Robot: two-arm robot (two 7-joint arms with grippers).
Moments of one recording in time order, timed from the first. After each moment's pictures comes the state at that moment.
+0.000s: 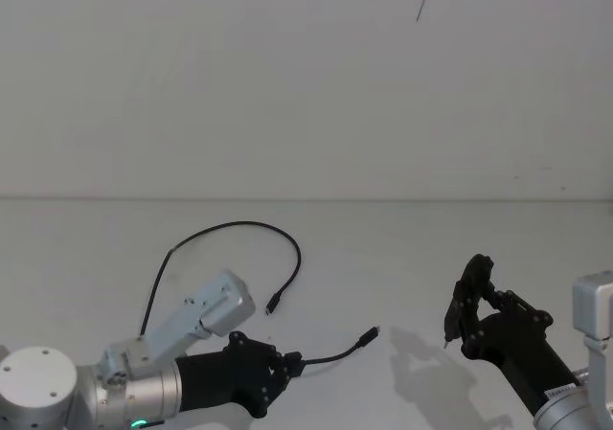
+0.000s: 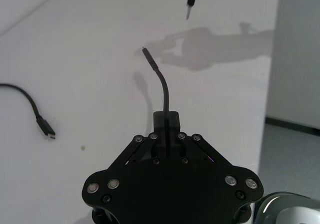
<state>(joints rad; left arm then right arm) -0.48 0.46 0.64 -1.39 -0.34 0.12 -0.69 -0.01 0.34 -0.23 -1.77 0.29 0.03 0.07</state>
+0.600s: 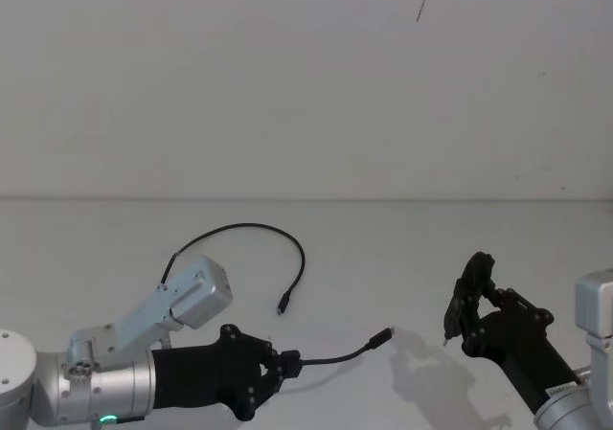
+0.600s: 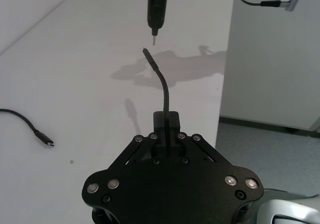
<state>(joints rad) -0.46 0.56 0.61 -1.55 -0.43 0.14 -0.78 -0.02 0.33 -0.22 -1.77 0.29 0.03 0.07</state>
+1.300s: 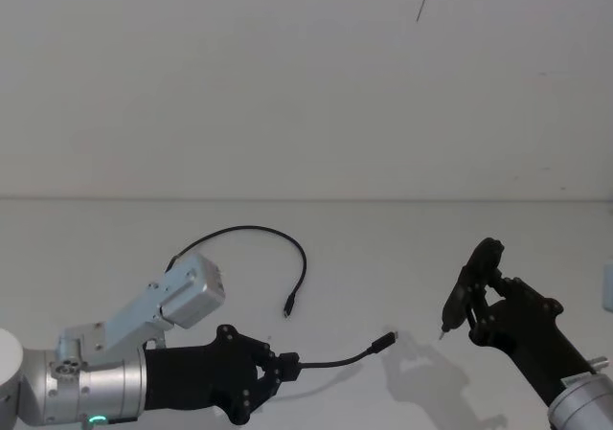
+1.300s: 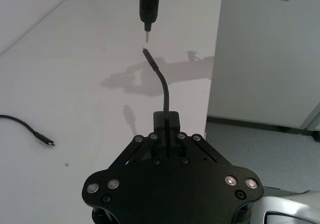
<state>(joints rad) -0.45 0.59 0.60 -1.59 -0.45 0.15 -0.81 -0.04 0.33 -0.18 -1.87 0.37 0.12 0.11</state>
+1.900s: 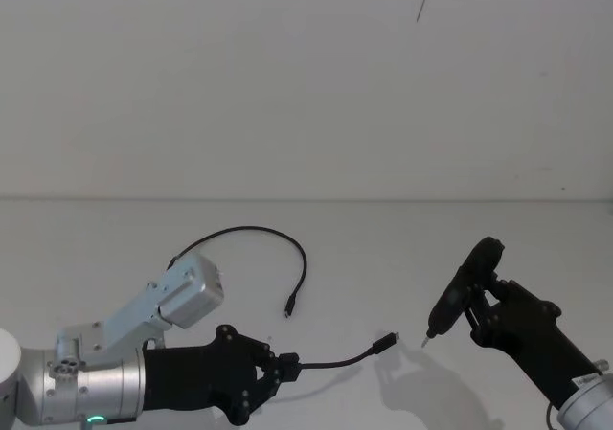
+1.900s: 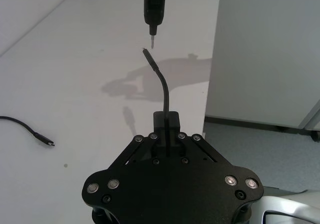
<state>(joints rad) -0.45 0.60 0.59 -1.60 -0.46 0.16 -0.81 -0.07 0.32 -0.13 -1.92 0.50 0.20 0.18</state>
